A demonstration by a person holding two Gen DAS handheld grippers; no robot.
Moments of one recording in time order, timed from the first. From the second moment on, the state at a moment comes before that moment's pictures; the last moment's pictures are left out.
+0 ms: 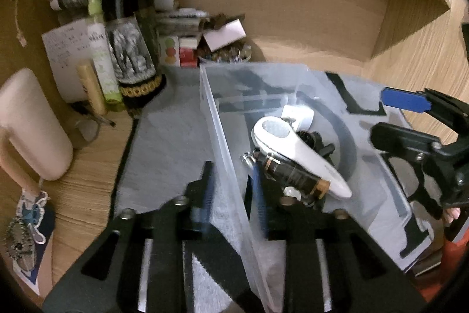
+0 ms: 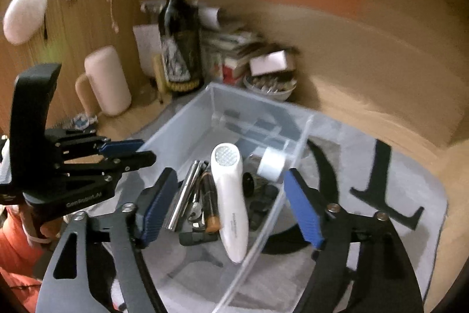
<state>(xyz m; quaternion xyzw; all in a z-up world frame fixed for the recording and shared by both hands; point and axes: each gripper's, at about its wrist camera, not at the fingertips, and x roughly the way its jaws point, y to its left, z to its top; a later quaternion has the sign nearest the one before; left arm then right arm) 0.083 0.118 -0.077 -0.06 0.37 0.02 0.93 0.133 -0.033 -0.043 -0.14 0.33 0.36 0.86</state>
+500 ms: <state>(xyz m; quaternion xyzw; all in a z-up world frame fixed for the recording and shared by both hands) 0.021 0.066 -0.004 -0.02 0.21 0.03 0.98 0.079 -0.107 0.005 -0.07 0.22 0.30 0.92</state>
